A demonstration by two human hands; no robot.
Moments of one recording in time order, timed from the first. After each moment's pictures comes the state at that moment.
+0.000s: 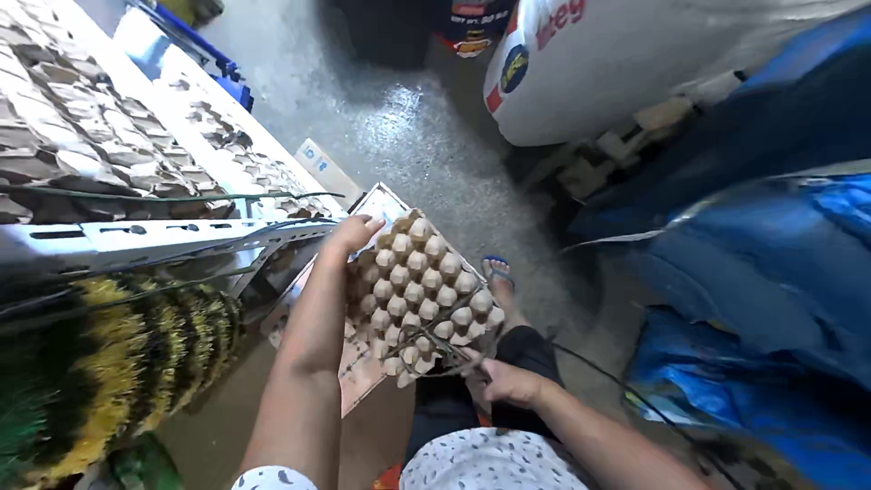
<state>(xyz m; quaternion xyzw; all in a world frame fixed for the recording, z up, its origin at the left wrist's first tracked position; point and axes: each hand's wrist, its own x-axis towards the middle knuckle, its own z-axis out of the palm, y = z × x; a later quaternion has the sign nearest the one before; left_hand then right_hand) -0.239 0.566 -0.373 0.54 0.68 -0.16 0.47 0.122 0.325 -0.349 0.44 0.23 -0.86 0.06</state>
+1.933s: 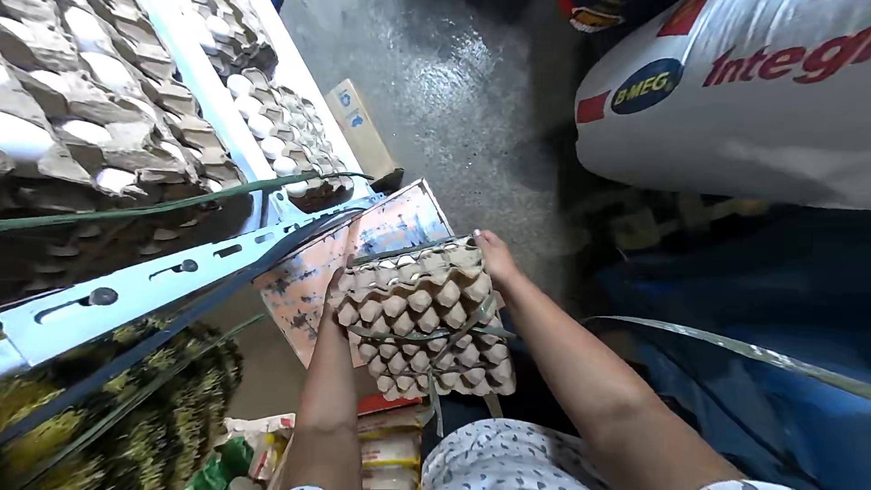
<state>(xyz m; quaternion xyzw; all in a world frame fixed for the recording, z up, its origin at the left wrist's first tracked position) -0.254 0.423 -0.365 -0.01 0.86 0.20 0.47 0.008 0.602 -0.460 0.64 0.39 -0.67 0.03</state>
